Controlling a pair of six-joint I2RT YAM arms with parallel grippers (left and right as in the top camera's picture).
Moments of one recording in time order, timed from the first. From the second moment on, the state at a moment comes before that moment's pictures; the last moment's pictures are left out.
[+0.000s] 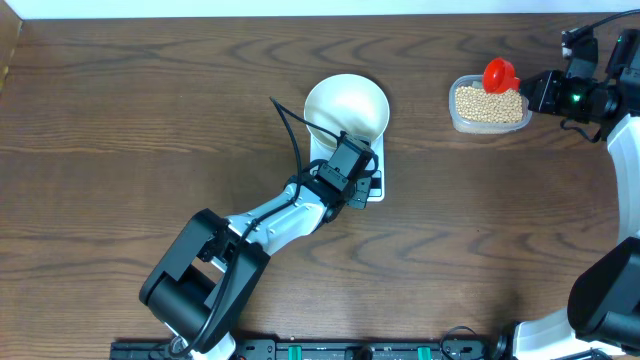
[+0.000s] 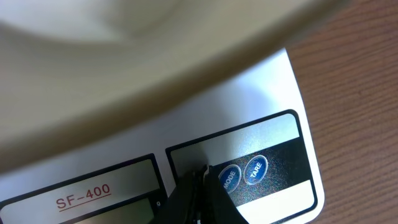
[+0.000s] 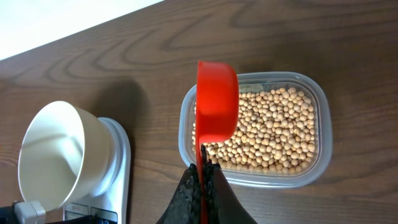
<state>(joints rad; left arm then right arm) -0.67 1.82 0.97 -0.16 -0.05 -0.35 -0.28 1.71 1.46 -0.67 -0.55 0.00</state>
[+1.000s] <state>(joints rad) -0.69 1.85 1.01 -0.21 -0.12 -0.40 -0.28 1.71 1.46 -0.67 -0.56 0.00</state>
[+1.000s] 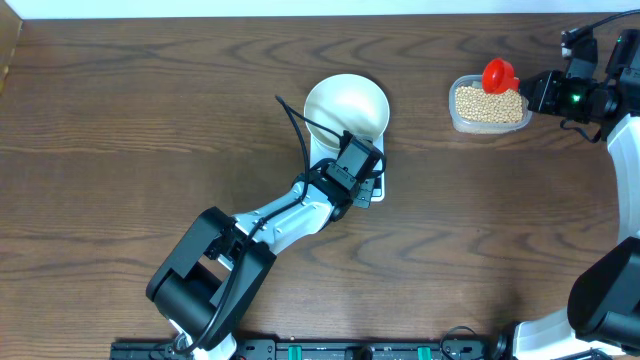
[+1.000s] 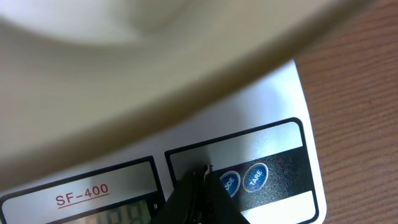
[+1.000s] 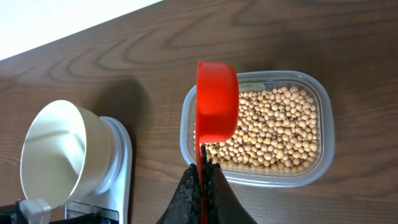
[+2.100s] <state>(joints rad) -0.72 1.85 1.01 -0.24 -0.19 -0.46 -0.28 1.71 1.46 -0.68 -0.57 0.00</state>
